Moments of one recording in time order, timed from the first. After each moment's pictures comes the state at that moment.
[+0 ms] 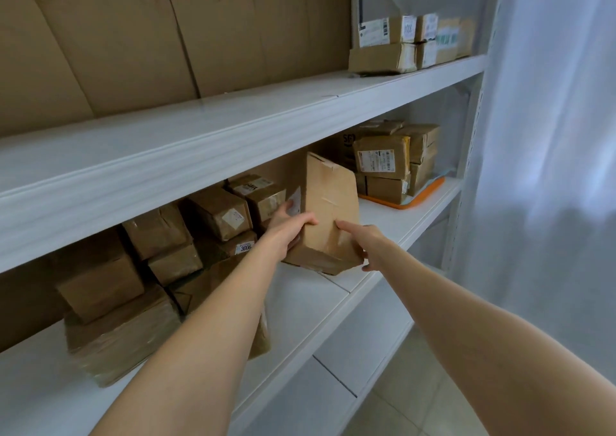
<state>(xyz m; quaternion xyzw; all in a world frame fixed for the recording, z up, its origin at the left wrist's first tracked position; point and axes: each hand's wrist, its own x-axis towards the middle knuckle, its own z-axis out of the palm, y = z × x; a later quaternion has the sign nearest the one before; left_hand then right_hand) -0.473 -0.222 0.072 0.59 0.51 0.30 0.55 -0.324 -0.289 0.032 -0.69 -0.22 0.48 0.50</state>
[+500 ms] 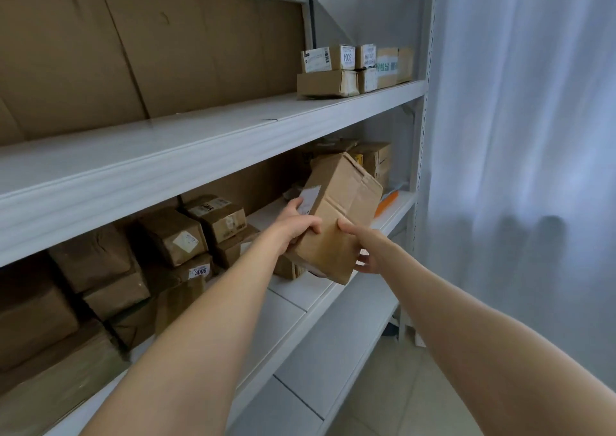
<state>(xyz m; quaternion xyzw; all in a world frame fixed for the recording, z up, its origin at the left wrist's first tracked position) -0.383 -0.251 0.100 0.73 0.43 0.20 0.49 -0.249 -0.345 0.050 -0.62 -0.17 0.48 0.59</state>
